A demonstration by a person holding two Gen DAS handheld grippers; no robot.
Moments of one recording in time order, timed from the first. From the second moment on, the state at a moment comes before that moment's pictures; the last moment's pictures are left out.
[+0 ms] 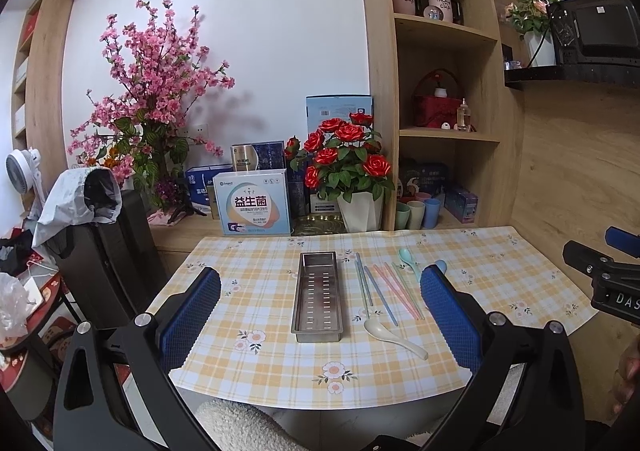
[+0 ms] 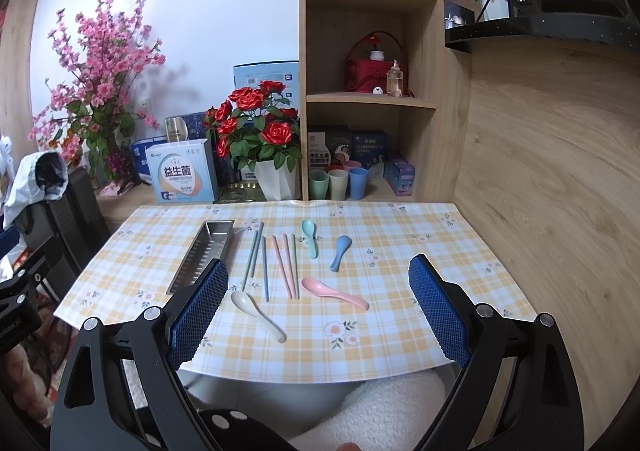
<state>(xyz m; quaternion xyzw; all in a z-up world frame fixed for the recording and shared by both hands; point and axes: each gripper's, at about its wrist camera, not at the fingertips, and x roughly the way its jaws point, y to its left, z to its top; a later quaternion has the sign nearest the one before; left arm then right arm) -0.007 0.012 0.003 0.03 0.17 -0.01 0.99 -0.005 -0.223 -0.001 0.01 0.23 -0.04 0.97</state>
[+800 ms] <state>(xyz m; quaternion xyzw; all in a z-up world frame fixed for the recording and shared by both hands) -0.007 0.017 -0.002 0.01 0.17 -0.01 0.99 -0.006 -0.223 -0.002 0.01 0.23 -0.04 0.97</state>
